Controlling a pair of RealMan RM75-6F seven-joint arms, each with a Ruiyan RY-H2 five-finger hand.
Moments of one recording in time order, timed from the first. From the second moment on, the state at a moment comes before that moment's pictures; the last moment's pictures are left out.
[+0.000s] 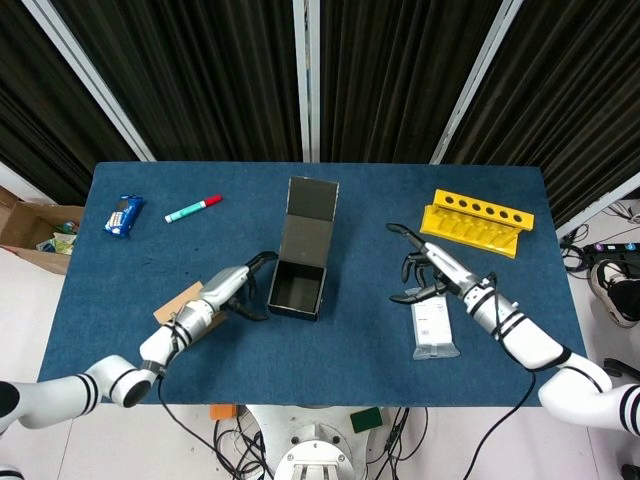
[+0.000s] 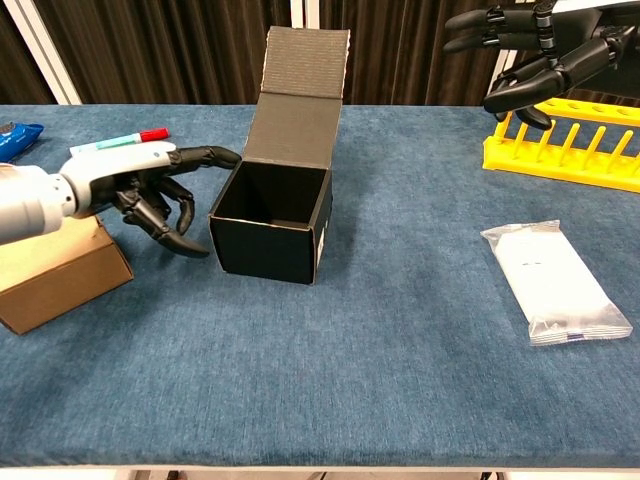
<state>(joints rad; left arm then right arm) -0.75 -1.56 -0.08 -1.29 1.38 0.78 -0.62 0.74 -1.12 0.13 -1.65 -1.47 0.82 0.99</state>
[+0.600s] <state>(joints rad) -0.78 -1.64 -0.12 -1.22 1.36 0.74 -0.72 0.71 -1.16 0.12 -1.60 -1.39 0.80 1.00</state>
